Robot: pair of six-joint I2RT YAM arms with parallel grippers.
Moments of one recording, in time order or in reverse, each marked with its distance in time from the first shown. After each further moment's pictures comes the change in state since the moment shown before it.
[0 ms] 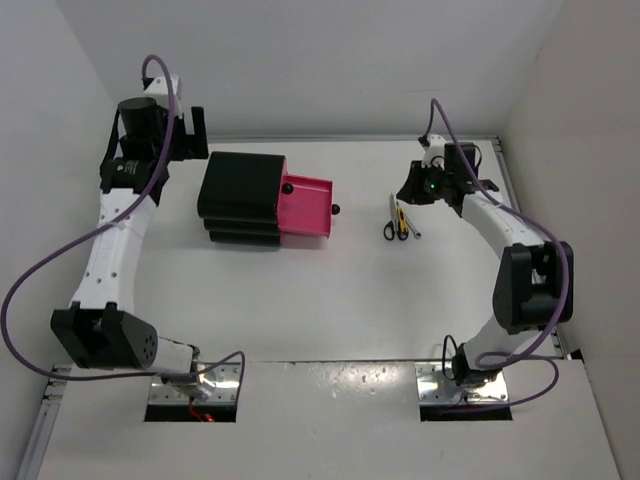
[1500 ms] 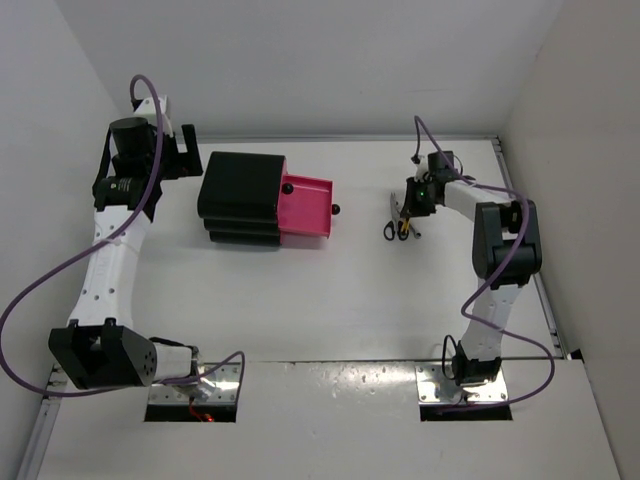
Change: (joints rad) left arm 0.068 -0.135 -0.146 -0.004 0.031 -0.063; right arm -0.012 0.357 0.142 -0.093 0.180 0.006
